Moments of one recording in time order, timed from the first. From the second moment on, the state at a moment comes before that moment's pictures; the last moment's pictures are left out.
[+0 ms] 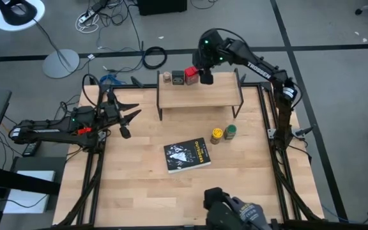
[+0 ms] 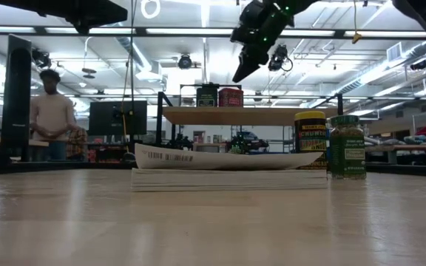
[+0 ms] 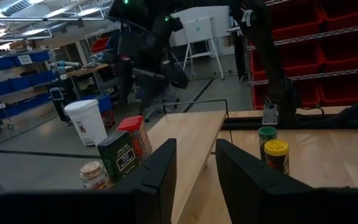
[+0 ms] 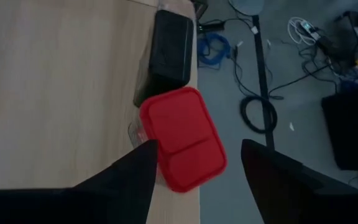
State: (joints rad) left arm 0.03 0.48 0.50 0.03 -0.38 0.20; right arm -0.66 1.94 2.06 -0.95 -0.13 -0.76
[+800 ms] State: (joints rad) left arm 0.03 0.48 0.50 0.02 -0.38 0.20; right arm -0.66 1.99 2.06 -0.96 -0.12 -0.74
